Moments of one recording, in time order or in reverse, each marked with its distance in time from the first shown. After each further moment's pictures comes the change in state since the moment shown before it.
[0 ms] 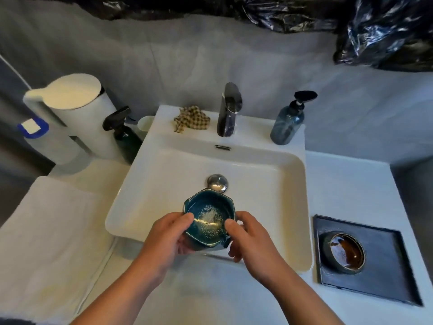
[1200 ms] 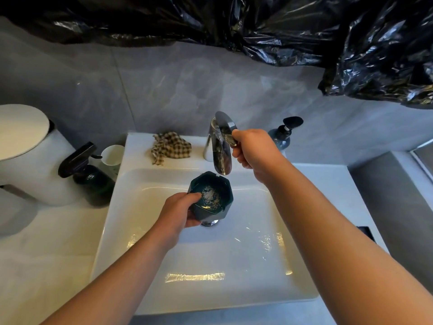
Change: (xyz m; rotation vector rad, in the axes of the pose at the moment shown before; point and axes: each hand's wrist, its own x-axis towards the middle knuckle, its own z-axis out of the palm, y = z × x) left_hand 0.160 0.064 0.012 0.061 -0.195 -0.133; right_hand 0.156 -0.176 -0.036 -0.041 0.446 0.003
